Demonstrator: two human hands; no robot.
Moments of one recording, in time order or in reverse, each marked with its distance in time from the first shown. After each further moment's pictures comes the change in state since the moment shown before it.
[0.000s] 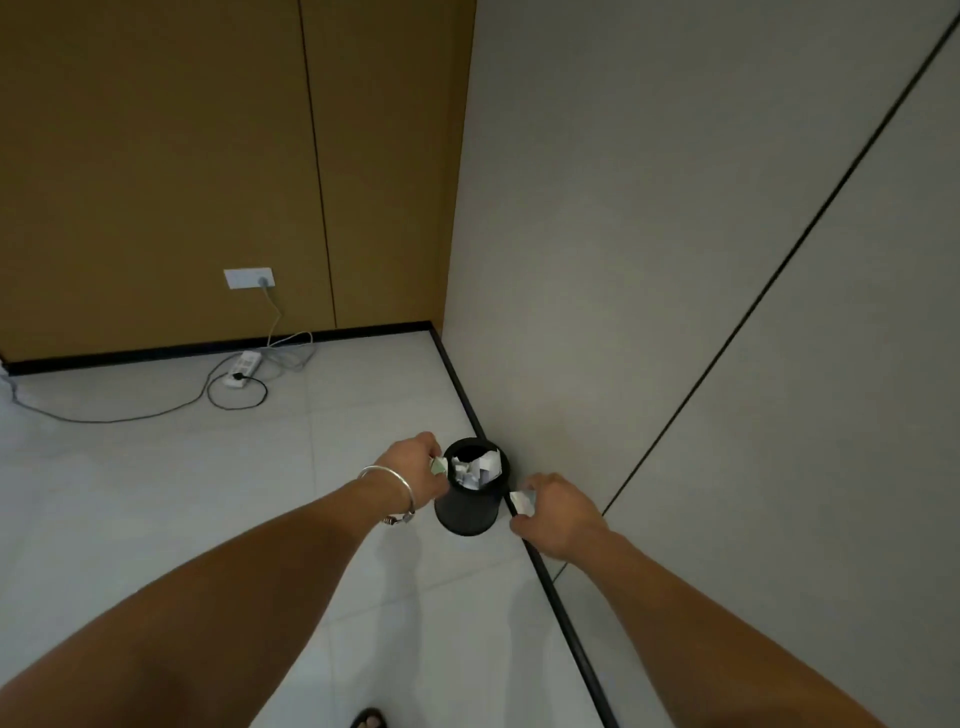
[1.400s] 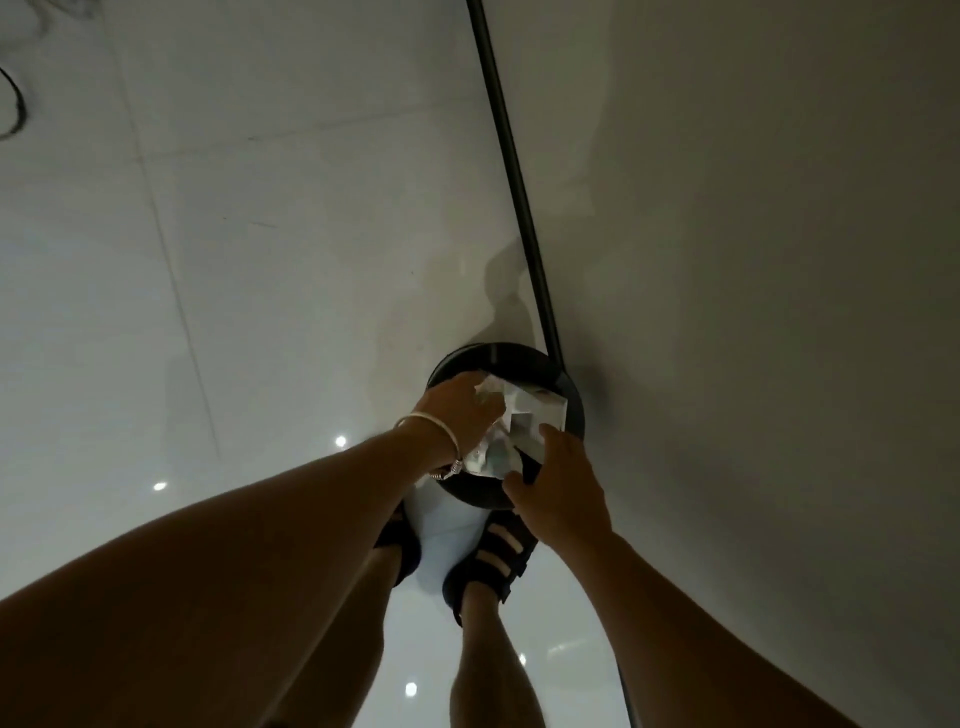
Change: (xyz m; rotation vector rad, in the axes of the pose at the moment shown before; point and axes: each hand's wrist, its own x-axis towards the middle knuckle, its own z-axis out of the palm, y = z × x) left_hand 0.628 -0.194 0.367 -0.217 -0.537 -0.435; right_hand 0.630 0.190 0.281 0.230 -0.353 0.336
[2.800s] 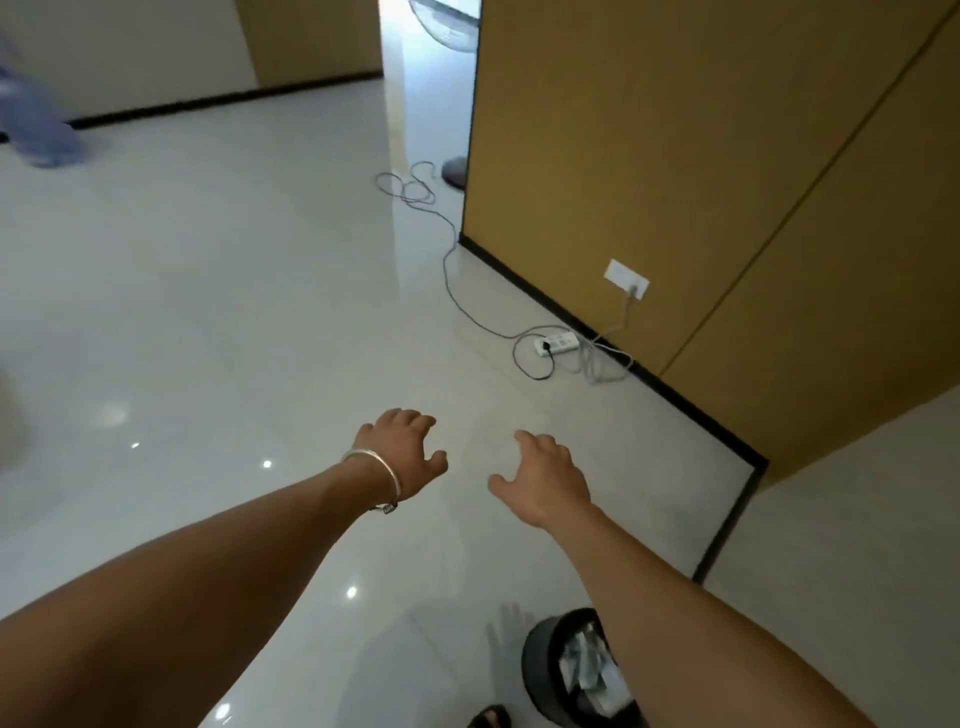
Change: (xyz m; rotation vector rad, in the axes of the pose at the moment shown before) left_hand -0.633 -0.101 -0.120 -0.022 0.988 -0.489; right_hand -0.453 -0.323 -0.083 -0.877 -0.077 -1.133
